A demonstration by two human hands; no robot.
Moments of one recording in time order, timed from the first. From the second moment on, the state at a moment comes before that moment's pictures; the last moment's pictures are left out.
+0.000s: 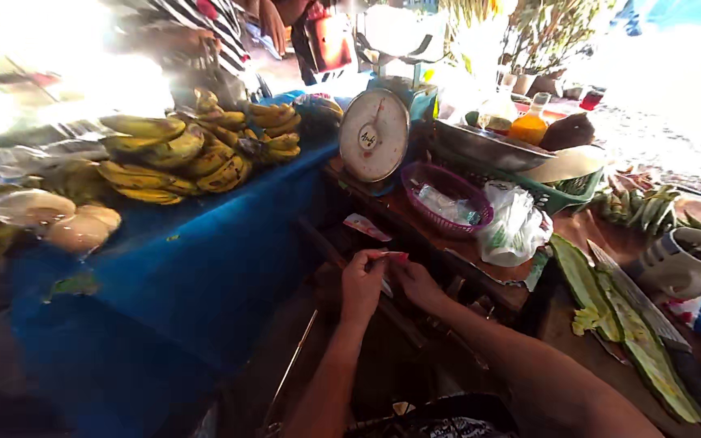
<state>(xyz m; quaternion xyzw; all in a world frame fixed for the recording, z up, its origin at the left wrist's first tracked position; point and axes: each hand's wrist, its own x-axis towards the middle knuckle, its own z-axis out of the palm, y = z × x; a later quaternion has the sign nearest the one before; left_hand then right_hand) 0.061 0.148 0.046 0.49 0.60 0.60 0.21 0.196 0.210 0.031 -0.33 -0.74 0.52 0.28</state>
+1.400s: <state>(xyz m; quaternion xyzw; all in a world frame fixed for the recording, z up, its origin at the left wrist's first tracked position) -0.077 0.275 0.194 0.36 0.67 0.63 0.16 0.360 0.204 0.027 -0.23 -0.94 -0.10 0.23</state>
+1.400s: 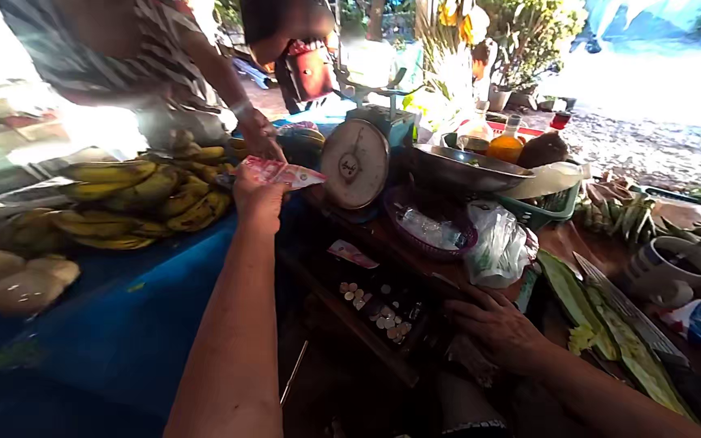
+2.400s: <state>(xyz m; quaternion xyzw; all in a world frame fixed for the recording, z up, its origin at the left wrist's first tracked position) -0.023 0.245 0.098 0.66 0.69 0.25 0.12 0.359 0.205 0.029 -0.23 -0.94 -0.07 0.23</state>
